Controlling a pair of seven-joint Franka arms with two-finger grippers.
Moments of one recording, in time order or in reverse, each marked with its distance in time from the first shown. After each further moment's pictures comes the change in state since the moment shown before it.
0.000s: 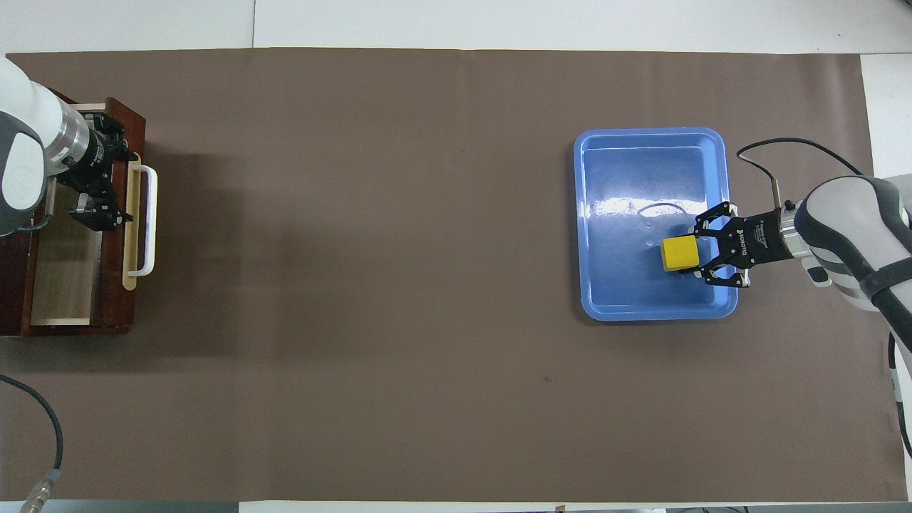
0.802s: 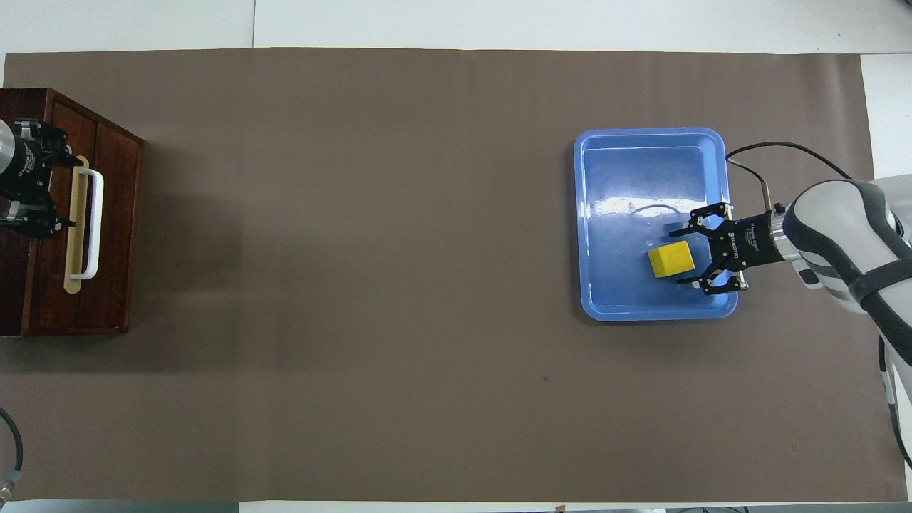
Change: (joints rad) left arm 0.096 -0.004 0.001 -0.023 0.002 0.048 0.130; right arm 0.013 -0.008 0.002 -0.010 0.000 0.011 0.000
